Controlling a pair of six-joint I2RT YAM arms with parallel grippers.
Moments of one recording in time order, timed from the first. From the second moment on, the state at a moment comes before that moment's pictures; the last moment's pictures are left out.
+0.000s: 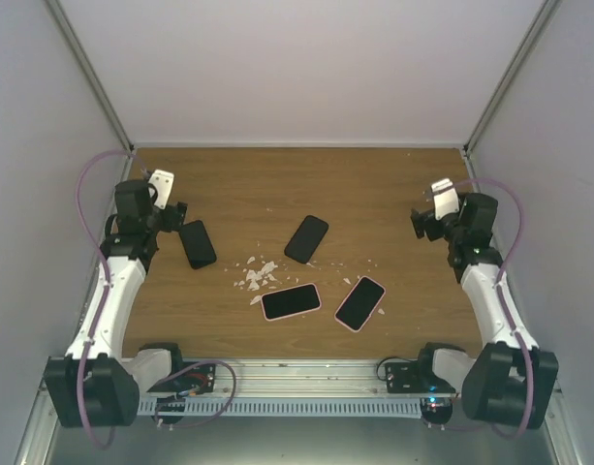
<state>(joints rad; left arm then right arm) 0.07 1.05 0.89 -0.35 -0.12 0.38 -0.15 1.07 0.71 -0.10 -0.21 -0.53</state>
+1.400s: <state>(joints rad) 0.29 1.39 0.81 -0.47 0.02 0.51 -0.18 1.24 0.89 -0.19 -0.50 -0.24</state>
